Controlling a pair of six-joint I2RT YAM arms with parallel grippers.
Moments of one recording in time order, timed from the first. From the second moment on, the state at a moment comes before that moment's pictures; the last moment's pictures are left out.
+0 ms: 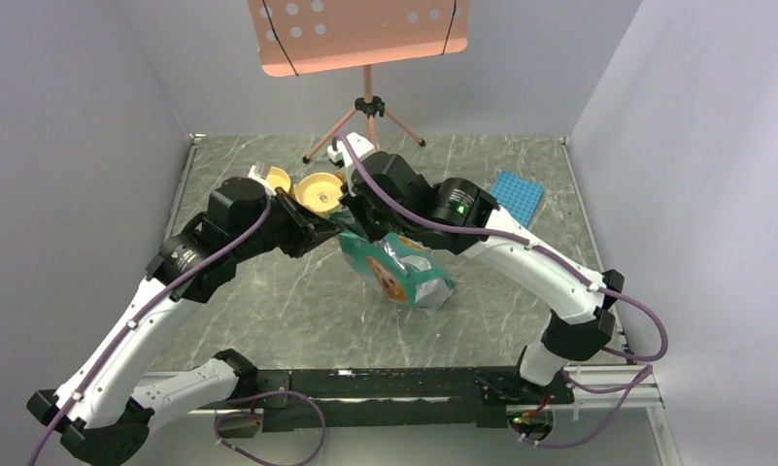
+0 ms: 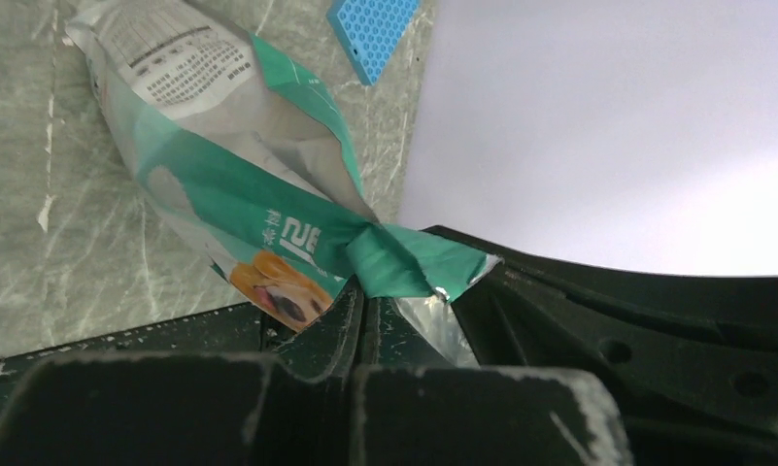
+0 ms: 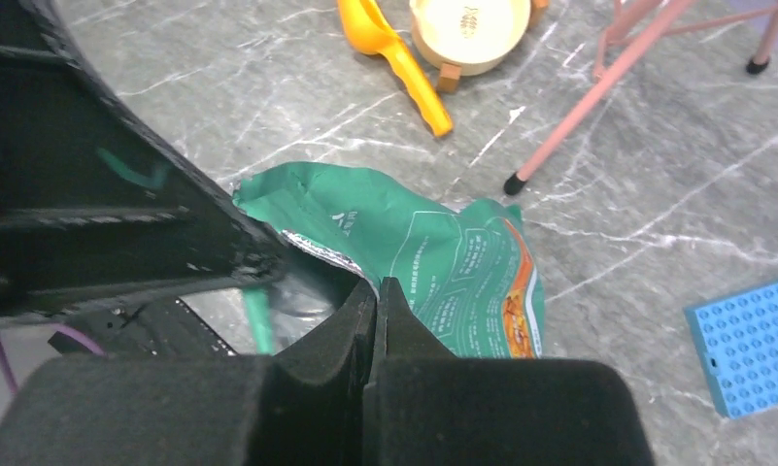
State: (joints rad) left arm -0.61 0.96 1.26 -0.77 0.11 -1.30; right arm 1.10 1.64 2.02 -1.03 0.29 0.20
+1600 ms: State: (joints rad) left arm -0.66 0.90 1.17 -0.77 0.22 -1.33; right arm 1.08 1.58 1.98 -1.21 0.42 0.54
